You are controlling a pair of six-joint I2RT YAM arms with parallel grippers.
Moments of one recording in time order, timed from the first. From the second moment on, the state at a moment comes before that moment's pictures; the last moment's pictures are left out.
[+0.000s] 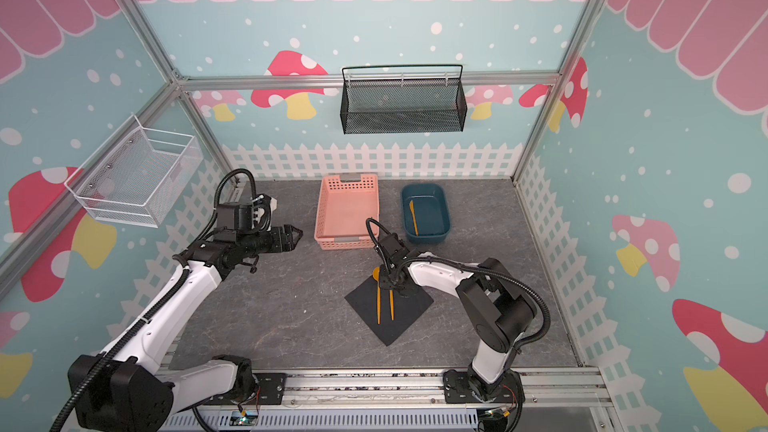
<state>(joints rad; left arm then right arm) -0.13 1.20 1.01 -0.56 0.23 -0.22 0.71 1.71 1.00 -0.47 0.02 0.70</state>
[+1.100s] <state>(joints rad) -0.13 1.20 1.01 -0.56 0.23 -0.22 0.71 1.73 1.00 -0.44 -0.01 0.70</state>
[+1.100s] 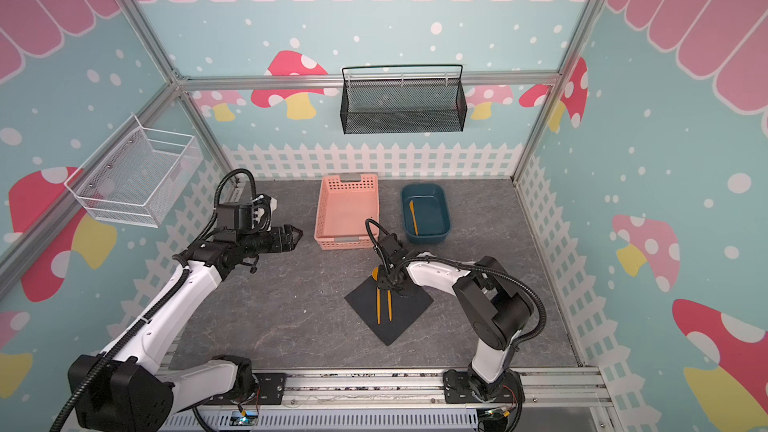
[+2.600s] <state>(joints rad) -0.13 1.20 1.01 -0.56 0.23 -0.22 0.72 1.71 1.00 -0.48 -0.04 0.73</state>
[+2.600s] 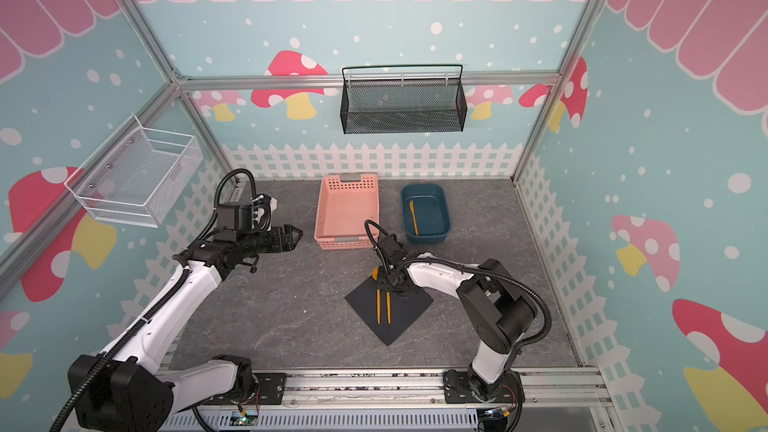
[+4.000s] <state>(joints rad) -0.13 1.20 1.01 -0.56 0.23 -0.22 0.72 1.73 1.00 -0.48 -0.04 0.73</state>
